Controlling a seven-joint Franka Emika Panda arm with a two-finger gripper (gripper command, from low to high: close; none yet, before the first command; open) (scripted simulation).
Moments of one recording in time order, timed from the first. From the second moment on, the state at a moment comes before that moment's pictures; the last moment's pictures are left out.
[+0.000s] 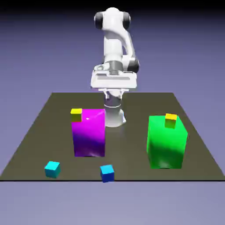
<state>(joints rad) 0.02 -0.53 0.00 -2.78 -0.05 3.01 0.71</state>
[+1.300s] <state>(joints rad) 0.24 0.43 -0.08 -2.23 -1.12 2.38 0.07</state>
